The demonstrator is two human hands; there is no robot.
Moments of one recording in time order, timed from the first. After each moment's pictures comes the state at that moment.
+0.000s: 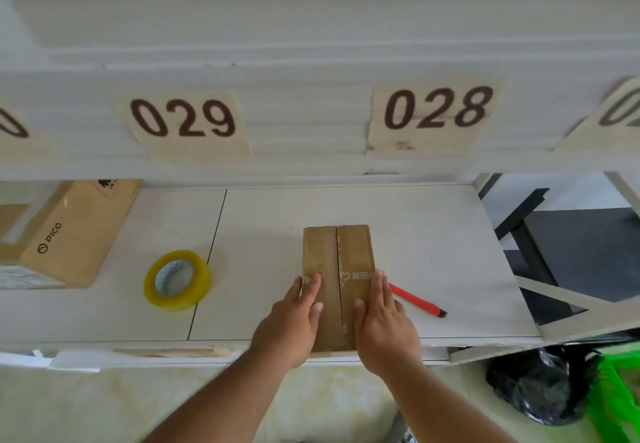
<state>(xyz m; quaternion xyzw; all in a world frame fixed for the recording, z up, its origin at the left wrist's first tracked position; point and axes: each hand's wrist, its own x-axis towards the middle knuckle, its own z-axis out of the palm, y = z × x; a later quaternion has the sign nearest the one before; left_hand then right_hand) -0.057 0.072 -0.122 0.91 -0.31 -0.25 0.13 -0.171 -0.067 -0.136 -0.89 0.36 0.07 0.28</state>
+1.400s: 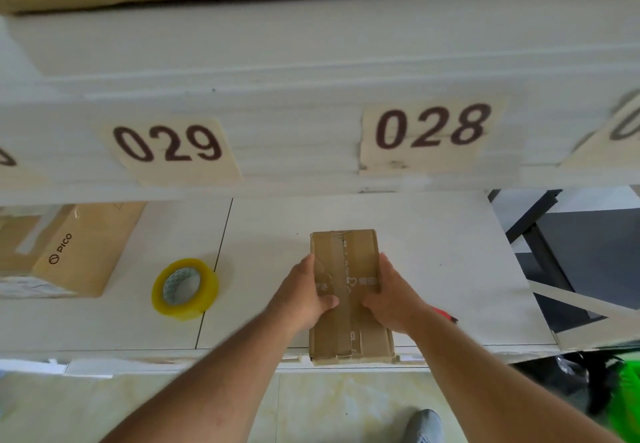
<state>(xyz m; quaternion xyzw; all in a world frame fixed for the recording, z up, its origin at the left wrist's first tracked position) -0.014 0.032 -0.093 0.89 -0.22 -0.31 0.24 -0.128 -0.118 -0.101 -0.78 0.35 0.08 0.52</state>
